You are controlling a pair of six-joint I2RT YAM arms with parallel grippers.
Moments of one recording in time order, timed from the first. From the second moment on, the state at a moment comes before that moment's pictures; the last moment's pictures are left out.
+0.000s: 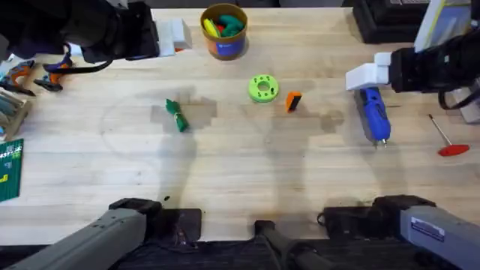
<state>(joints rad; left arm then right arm) -0.11 1.21 1.29 -1.03 -0.05 -0.24 0.01 1.17 1.17 -1.17 -0.06 0.00</state>
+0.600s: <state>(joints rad) -0.11 1.21 1.29 -1.16 -0.05 -0.24 0.01 1.17 1.17 -1.17 -0.06 0.00</state>
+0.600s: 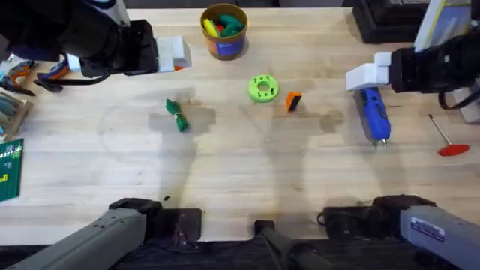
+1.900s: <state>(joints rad) -0.11 0.60 0.50 -0.21 -0.15 -0.24 0.01 1.17 1.17 -1.17 -0.06 0.00</state>
